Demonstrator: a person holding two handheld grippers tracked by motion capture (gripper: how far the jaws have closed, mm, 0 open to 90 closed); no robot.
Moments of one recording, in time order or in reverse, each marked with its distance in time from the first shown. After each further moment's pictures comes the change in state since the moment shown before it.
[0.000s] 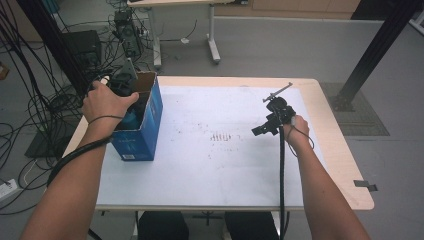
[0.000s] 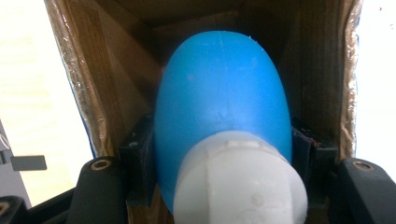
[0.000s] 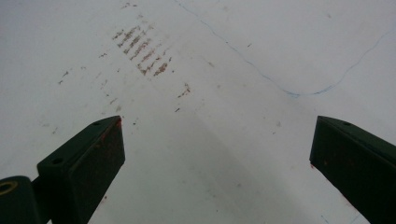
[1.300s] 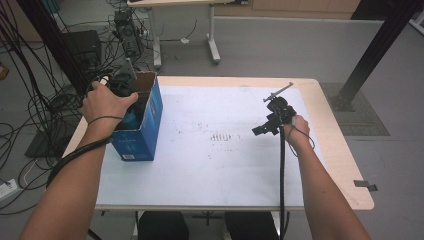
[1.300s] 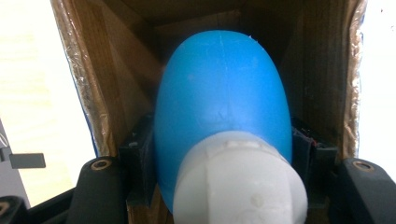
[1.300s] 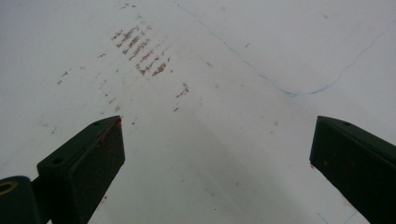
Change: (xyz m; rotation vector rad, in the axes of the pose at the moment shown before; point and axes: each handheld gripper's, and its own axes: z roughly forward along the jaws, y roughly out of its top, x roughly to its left) left arm 0.002 -0.002 0.000 -0.004 -0.001 -0.014; right arm 0.000 -0.001 -0.002 -0.003 -0.007 -0.002
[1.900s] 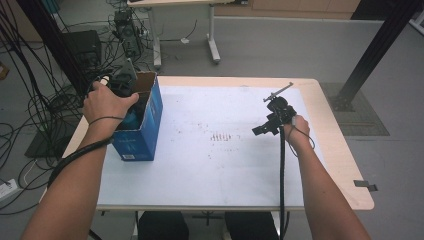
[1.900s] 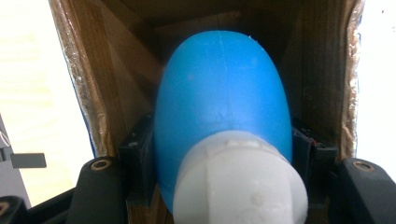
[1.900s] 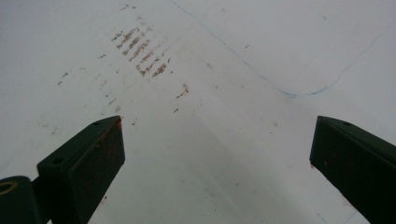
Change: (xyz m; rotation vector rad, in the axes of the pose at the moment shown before) left arm -0.004 -0.001 0.000 -0.005 0.008 0.001; right arm 0.001 -0.001 -0.001 -0.005 -0.002 -0.001
